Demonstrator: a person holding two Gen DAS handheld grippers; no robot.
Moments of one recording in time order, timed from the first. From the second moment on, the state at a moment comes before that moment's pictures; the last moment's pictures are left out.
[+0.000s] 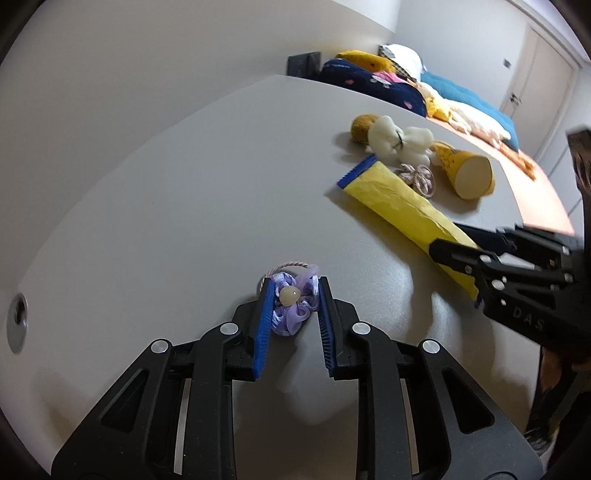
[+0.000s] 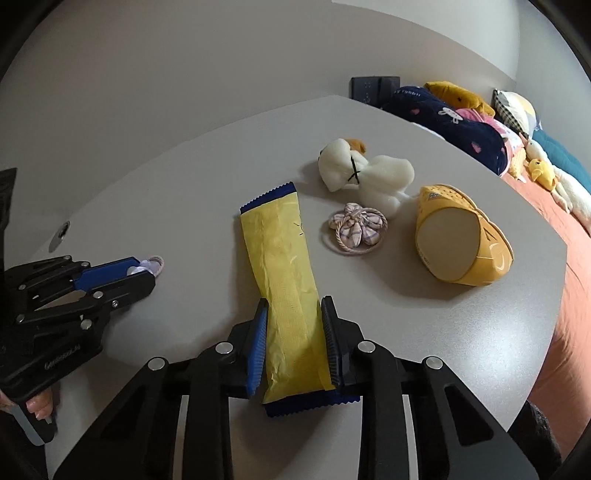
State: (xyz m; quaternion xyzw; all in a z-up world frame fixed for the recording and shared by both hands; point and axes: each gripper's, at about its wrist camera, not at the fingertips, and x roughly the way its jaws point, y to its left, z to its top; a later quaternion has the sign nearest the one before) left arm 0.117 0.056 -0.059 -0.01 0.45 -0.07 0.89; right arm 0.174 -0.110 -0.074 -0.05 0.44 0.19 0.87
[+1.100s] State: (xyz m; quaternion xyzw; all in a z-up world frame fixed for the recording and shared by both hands) left arm 0.070 -0.026 -0.002 0.00 0.40 -0.12 0.91; right arm 0.070 -0.201 -0.007 0.03 0.38 0.16 0.91
